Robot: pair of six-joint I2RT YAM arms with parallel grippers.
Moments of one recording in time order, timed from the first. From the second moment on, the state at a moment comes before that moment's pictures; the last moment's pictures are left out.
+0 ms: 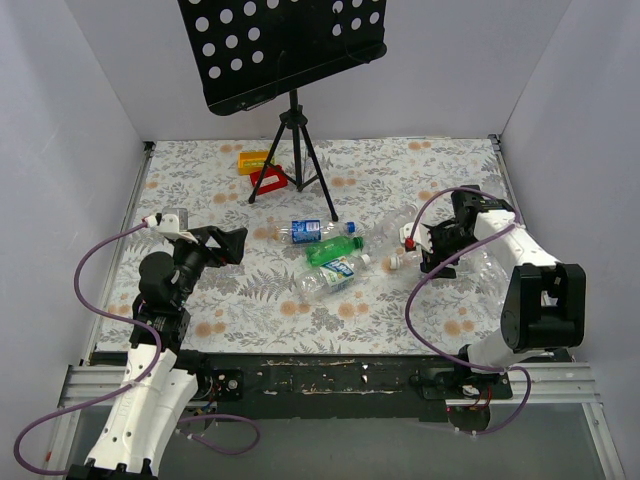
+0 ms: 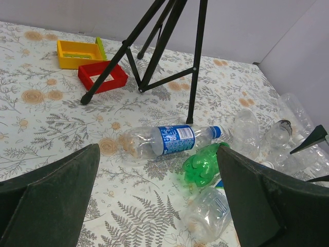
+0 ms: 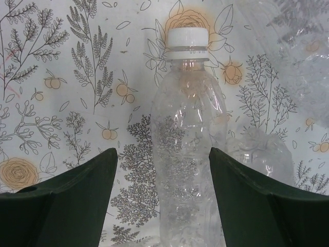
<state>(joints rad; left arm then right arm) -0.14 0.52 0.50 0.02 0.19 -0.37 0.07 1.51 1.05 -0.99 -0.53 -1.55</state>
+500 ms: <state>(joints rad) -0.14 0.52 0.49 0.02 0.20 -0.37 0.06 1.54 1.05 -0.95 -0.47 -1.52</state>
